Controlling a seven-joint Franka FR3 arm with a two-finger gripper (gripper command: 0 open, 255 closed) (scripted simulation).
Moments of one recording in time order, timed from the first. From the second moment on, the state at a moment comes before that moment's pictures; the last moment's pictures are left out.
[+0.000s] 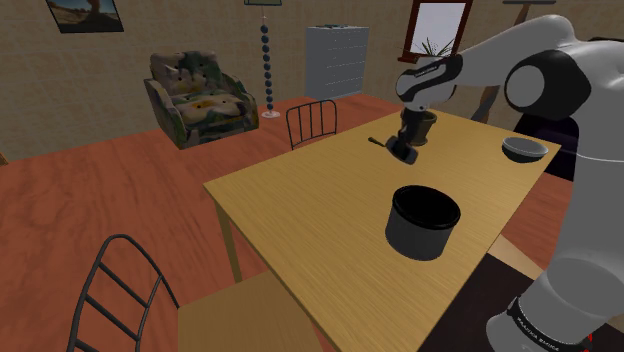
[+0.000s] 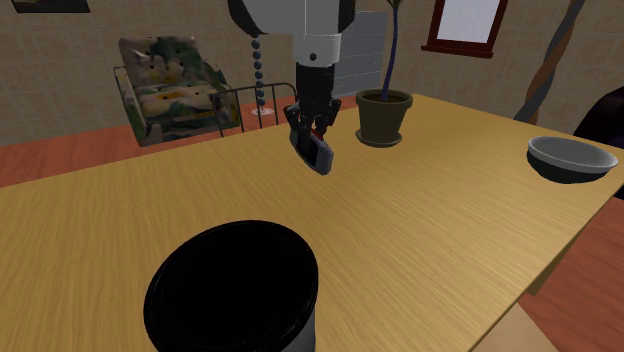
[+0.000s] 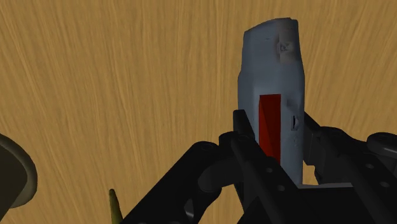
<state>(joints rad) -0.18 0.38 -0.34 -1.70 0.18 2.07 -0.69</state>
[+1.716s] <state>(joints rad) -0.14 0.19 -0.35 -1.64 0.10 1.84 -0.61</state>
